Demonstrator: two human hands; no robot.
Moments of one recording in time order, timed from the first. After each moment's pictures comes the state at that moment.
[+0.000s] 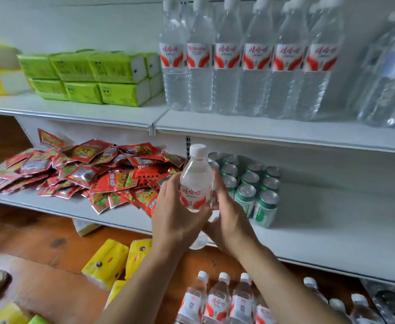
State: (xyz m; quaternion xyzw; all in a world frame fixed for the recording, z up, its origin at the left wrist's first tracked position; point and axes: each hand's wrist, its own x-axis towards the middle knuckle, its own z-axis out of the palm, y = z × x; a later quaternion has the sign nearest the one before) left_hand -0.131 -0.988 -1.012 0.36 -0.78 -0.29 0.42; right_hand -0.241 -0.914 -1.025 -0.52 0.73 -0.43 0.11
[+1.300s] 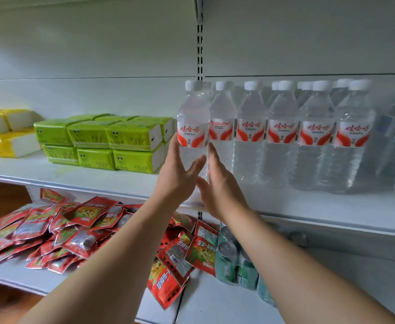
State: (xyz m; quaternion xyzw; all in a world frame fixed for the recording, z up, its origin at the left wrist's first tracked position) left_hand -0.196 -1.164 -0.861 0.28 -0.78 -0.32 0.45; right_hand -0.284 -1.086 -0.880 -0.53 0.74 -0.41 -0.02
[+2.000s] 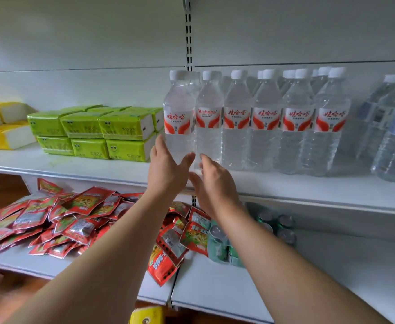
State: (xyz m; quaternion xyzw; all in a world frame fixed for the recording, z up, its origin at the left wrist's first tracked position) left_hand -0.196 -1.145 -0.870 0.38 -0.76 -0.29 0.43; right_hand -0.276 -1.061 -0.894 -0.51 0.76 -0.40 -0.07
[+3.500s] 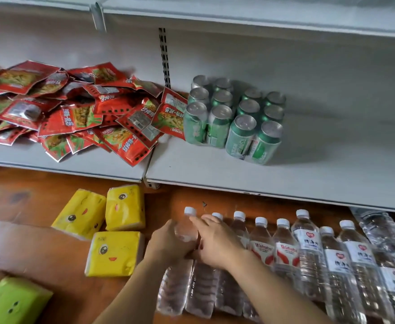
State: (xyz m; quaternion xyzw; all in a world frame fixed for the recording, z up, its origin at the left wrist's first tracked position) left_hand -0.101 -0.976 -1.223 0.52 -0.75 -0.39 -0.09; right_hand -0.214 -0.881 -1.205 -0.52 0.80 -0.08 0.29
